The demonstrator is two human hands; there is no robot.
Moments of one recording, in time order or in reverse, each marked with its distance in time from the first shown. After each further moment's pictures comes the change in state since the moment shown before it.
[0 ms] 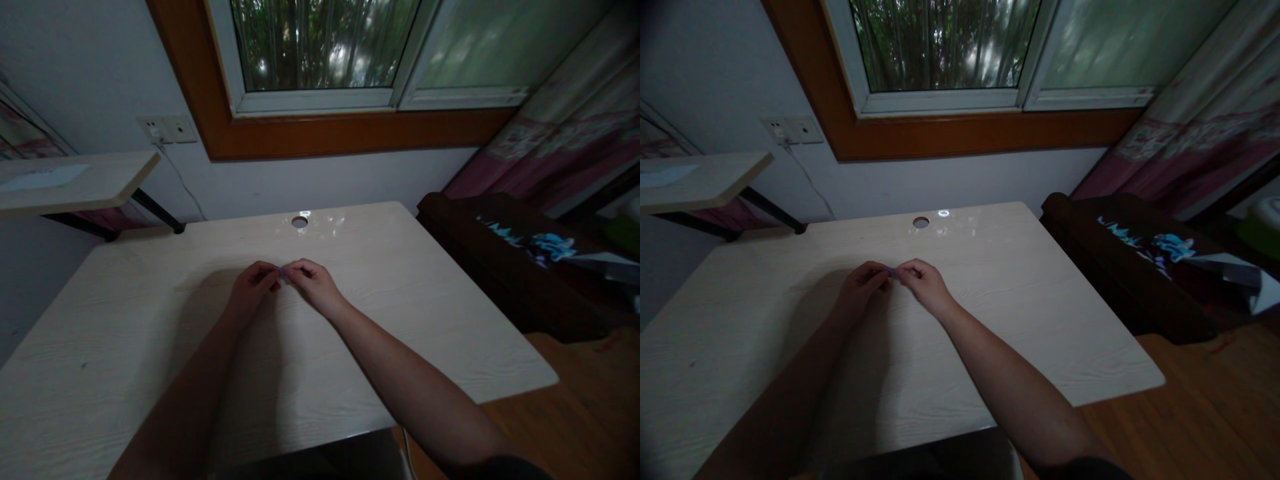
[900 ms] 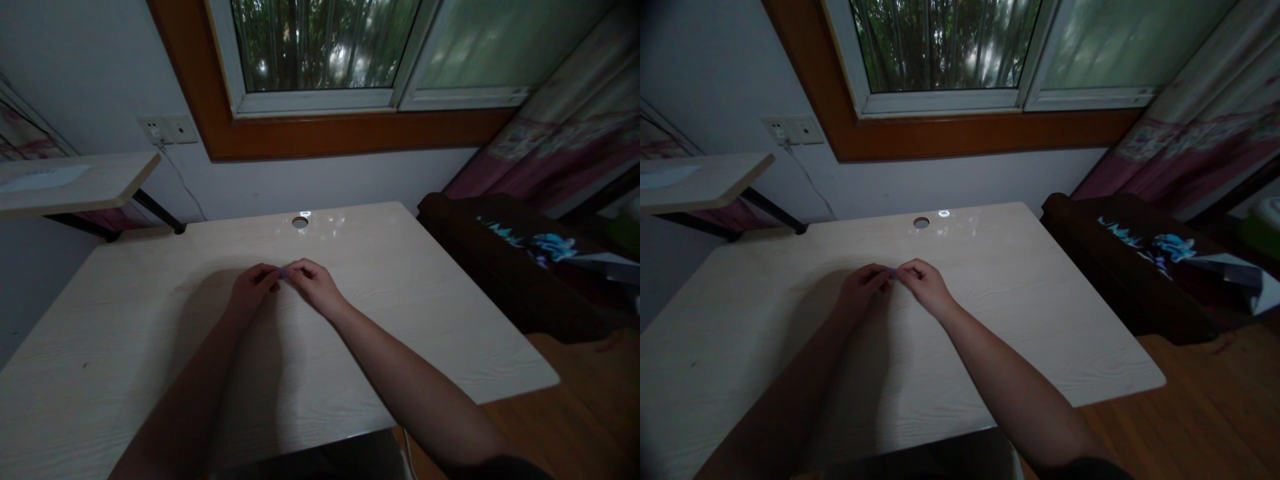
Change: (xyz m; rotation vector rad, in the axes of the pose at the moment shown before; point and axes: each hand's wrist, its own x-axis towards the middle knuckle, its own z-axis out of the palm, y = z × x) left_hand -0.001 0.008 0.000 0.116 0.021 -0.021; right_hand -0.001 -0.005 0.001 -0.019 0.024 -0.021
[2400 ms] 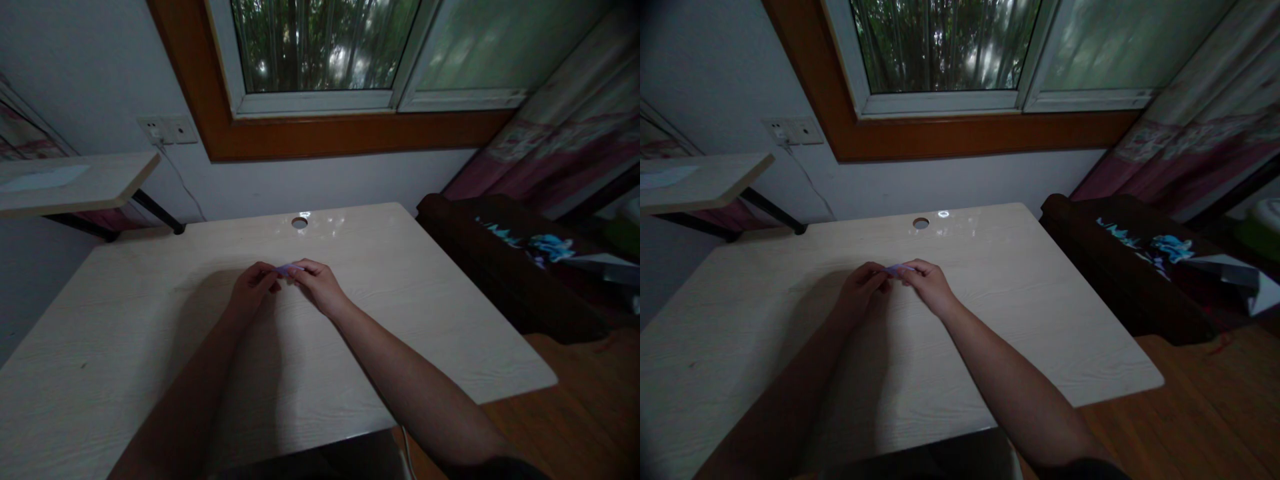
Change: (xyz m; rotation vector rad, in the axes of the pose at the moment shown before) left_hand -0.001 -0.002 0.002 -0.129 -0.027 0.039; right_hand 0.002 -0.004 -0.004 0.134 -0.021 0.053
